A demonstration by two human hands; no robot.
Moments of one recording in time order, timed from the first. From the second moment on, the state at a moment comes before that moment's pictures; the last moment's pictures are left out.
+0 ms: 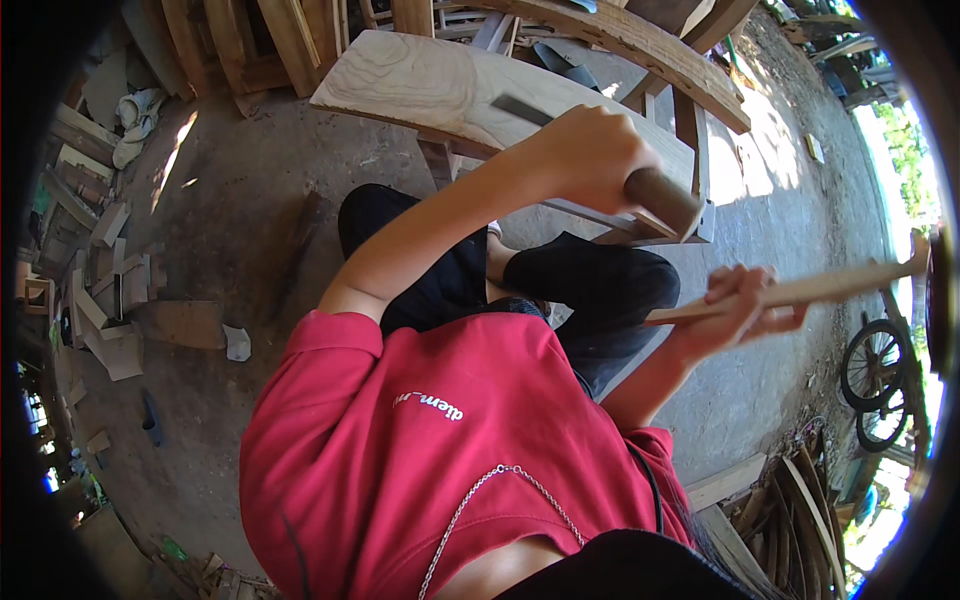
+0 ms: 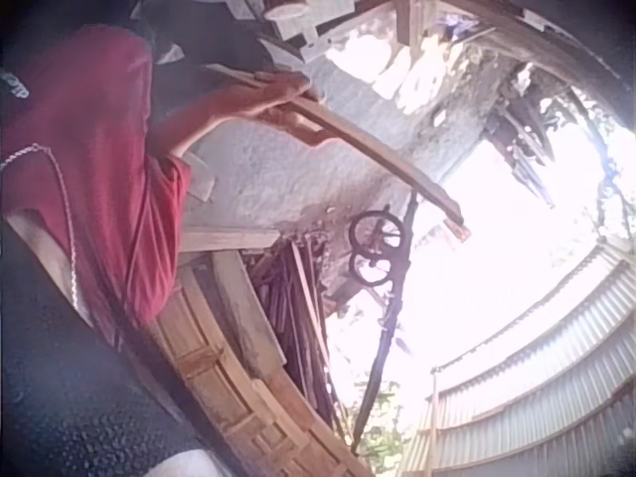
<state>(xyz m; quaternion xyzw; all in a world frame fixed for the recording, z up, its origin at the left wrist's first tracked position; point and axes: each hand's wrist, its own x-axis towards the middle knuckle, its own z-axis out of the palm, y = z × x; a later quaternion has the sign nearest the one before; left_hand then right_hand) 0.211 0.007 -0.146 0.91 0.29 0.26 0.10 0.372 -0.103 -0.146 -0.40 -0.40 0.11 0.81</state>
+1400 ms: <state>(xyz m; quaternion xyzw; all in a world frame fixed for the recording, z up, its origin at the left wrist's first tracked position) 0.054 0.062 -0.161 0.79 0.46 0.40 0.03 0.262 -0.079 -0.206 -0.45 -0.61 0.40 0.51</state>
